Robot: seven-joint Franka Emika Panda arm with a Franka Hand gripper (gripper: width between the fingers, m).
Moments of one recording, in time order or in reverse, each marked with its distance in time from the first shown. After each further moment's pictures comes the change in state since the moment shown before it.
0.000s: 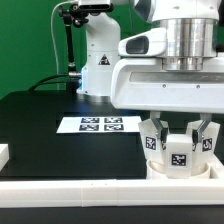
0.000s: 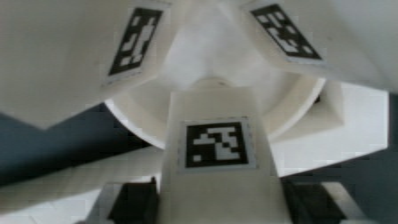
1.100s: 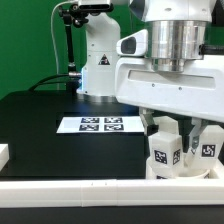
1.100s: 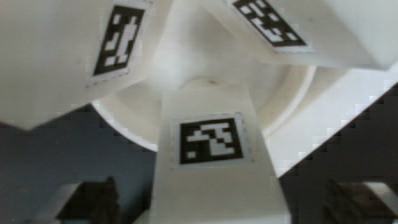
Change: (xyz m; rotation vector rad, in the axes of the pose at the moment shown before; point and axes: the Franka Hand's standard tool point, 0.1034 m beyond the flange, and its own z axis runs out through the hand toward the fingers) arm 0.000 0.011 0.000 -0.030 -0.014 0.404
